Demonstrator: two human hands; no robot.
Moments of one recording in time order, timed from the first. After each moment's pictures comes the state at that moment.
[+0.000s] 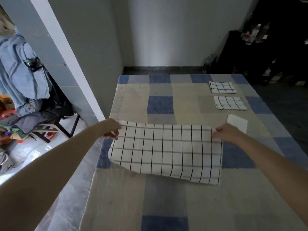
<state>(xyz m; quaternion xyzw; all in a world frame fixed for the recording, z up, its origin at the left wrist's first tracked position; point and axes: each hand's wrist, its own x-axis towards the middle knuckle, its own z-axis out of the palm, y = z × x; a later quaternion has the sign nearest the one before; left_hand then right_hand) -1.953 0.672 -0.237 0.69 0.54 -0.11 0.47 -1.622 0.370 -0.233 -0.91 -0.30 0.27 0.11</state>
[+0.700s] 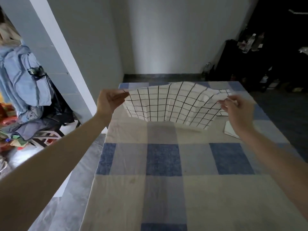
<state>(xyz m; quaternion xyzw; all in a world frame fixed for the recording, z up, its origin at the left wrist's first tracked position) -1.921 0.662 -0.162 0.52 0.31 0.39 0.69 -1.616 0.391 -0.172 -0.74 -0.25 0.07 0.63</state>
